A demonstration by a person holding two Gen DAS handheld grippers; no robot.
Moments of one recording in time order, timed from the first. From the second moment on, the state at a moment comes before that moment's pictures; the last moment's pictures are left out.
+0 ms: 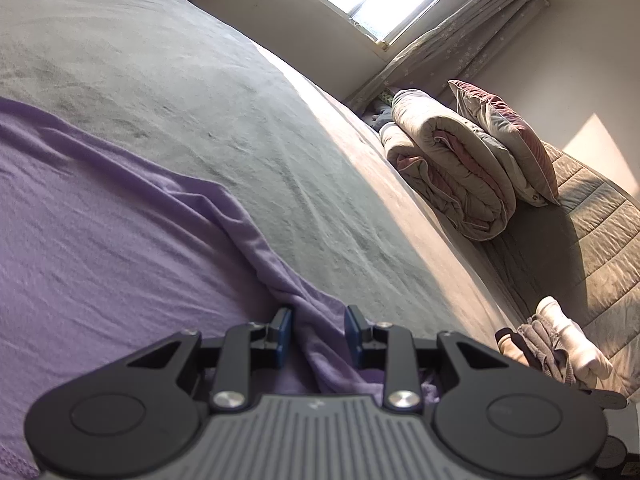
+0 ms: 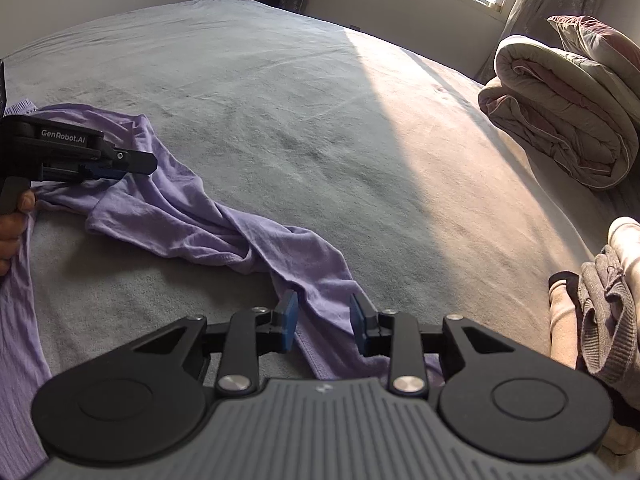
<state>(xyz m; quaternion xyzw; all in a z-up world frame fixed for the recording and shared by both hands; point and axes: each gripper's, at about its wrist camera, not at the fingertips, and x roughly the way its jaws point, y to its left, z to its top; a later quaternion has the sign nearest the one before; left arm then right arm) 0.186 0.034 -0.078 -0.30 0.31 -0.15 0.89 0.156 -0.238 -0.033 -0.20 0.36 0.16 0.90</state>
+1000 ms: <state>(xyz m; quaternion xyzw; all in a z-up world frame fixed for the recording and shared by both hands) 0.184 0.040 -0.076 -0.32 0.30 -0.17 0.89 0.257 -0.227 -0.019 -0.25 0.31 0.05 0.92</state>
